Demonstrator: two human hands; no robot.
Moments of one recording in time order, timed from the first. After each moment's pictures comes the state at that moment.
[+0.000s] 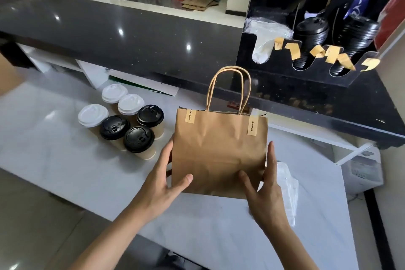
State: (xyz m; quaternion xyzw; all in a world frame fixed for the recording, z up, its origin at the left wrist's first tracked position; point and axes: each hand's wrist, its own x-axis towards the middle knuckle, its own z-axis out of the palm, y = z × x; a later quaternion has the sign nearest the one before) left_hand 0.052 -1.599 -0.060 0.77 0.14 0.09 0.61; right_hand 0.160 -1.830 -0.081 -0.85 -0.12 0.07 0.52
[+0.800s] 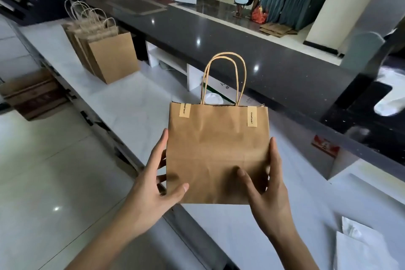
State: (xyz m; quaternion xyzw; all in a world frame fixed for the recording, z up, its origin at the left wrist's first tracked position) left_hand -0.122 -1.481 -0.001 0.75 0.29 0.25 0.54; right_hand 0.073 -1.644 -0.015 -0.77 -0.31 0.13 0.55
